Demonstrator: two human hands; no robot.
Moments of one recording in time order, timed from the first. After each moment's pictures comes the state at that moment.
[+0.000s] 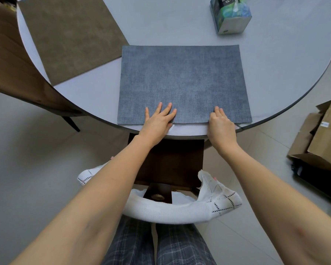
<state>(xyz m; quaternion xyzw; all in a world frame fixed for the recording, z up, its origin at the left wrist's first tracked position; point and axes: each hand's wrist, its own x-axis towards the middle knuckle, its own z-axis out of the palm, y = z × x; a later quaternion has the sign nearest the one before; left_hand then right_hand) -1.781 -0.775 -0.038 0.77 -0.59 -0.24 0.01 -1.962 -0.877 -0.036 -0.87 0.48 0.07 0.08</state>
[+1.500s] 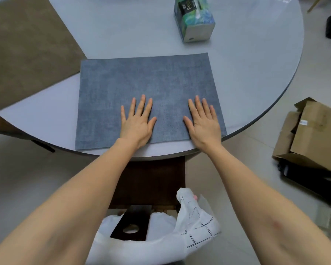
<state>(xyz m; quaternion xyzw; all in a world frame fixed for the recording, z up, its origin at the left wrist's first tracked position) -1.791 -0.853 -0.066 0.83 -0.54 -0.17 0.01 -1.986 -0.953 -0.077 -0.88 0.46 0.00 0.10</state>
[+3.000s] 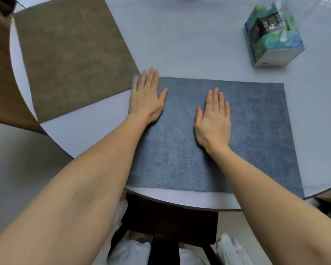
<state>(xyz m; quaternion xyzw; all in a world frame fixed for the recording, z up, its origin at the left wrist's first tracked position) -1.606 -0.927 -0.079 0.88 -0.47 -0.08 0.04 -1.792 -0.986 -0.086 -0.87 0.49 -0.05 0.08</state>
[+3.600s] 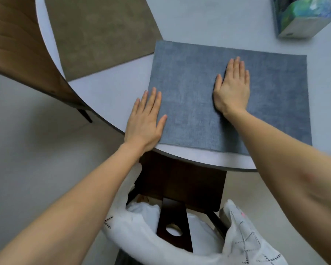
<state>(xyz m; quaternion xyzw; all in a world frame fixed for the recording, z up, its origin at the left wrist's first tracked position) -1.670 -0.757 -0.084 0.86 -0.50 -0.10 0.05 -1.791 -0.985 -0.081 -0.87 0.49 -0.04 0.08</state>
